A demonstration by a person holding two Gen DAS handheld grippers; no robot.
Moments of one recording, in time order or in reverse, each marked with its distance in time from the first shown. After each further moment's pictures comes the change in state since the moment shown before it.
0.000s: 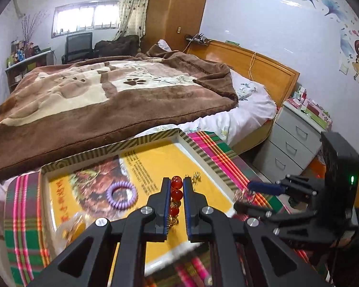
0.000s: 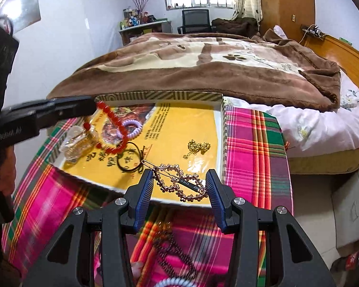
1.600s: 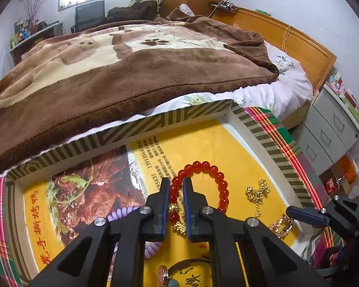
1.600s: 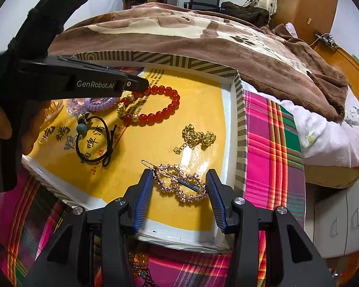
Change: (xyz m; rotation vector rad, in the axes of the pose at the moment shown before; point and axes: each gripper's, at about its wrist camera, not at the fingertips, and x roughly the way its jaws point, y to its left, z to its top) left arm 0.143 0.044 0.010 -0.039 0.201 0.129; right arm 0.082 0.009 0.005 -0.136 0.149 -0.106
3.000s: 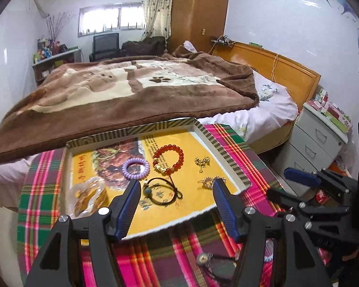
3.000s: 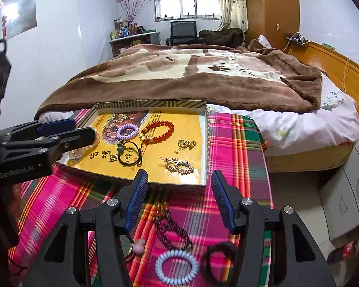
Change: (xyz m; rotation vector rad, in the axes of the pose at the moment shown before) left arm -0.183 -0.054 -0.096 -0.033 -0.223 0.065; right arm -0.137 -0.007 -0.049 0.176 -0.223 0.015
